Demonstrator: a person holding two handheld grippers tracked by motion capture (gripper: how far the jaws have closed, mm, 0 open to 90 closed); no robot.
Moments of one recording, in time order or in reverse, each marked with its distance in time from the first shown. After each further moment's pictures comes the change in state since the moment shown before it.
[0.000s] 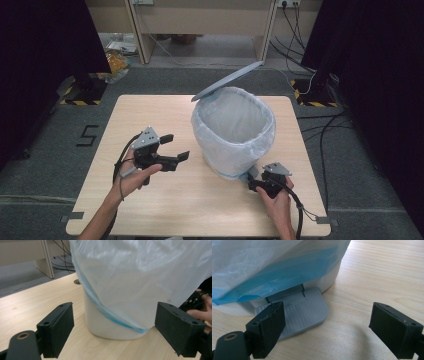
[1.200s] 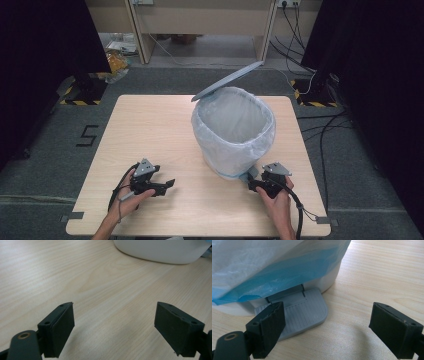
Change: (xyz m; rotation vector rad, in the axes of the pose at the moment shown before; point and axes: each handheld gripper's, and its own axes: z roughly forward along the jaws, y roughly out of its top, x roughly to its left) left arm 0.033 -0.134 0.010 0.232 0.113 -0.059; right arm 0.001 0.000 0.000 -0.002 -0.001 0.000
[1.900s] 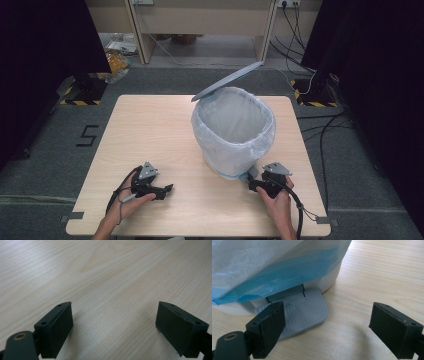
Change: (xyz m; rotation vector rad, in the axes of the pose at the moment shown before) left arm -0.003 -0.006 0.002 0.116 0.053 0.063; right arm -0.001 0.000 0.000 0.000 0.007 -0.005
